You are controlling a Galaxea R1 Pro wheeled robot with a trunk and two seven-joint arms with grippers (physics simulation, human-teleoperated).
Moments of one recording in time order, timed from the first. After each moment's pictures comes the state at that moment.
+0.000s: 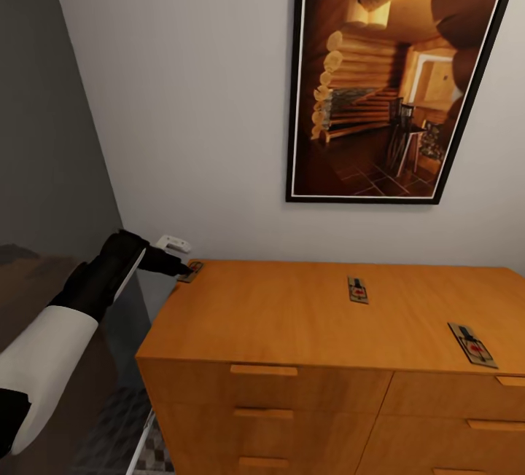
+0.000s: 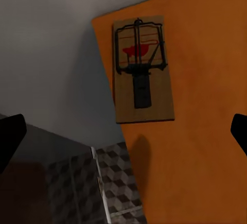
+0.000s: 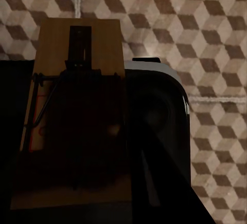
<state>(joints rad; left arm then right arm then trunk) -1.01 0.24 -0.28 -0.97 -0.12 1.01 -0.48 0.03 0.03 0.03 -0.02 -0.03 -0.38 -0.03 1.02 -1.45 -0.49</state>
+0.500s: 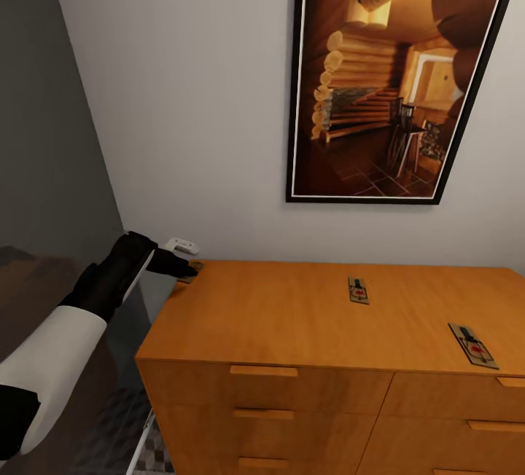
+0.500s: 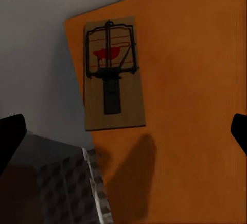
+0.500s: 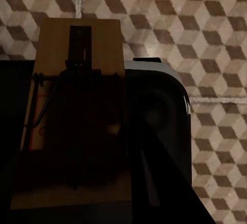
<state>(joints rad) -1.01 0.20 -0.30 -0.96 -0.12 1.01 -0.48 0.03 0.03 0.03 -0.02 -0.03 -0.38 -0.03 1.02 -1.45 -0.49</state>
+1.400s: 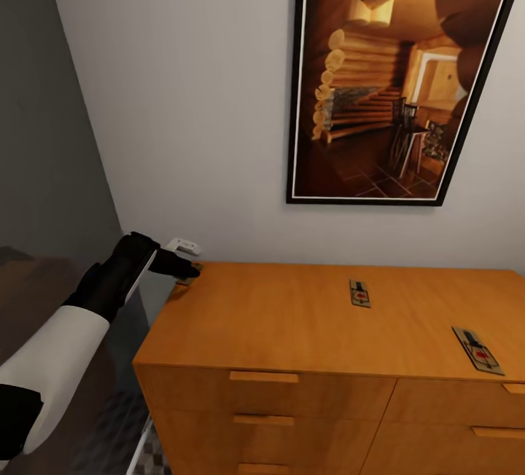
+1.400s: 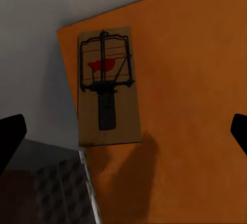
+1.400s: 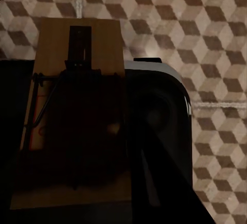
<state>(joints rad) -1.01 0.19 -0.29 -0.95 -0.12 1.01 -0.48 0.03 0.04 0.03 -0.02 -0.03 -0.38 -0.03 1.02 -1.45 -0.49</state>
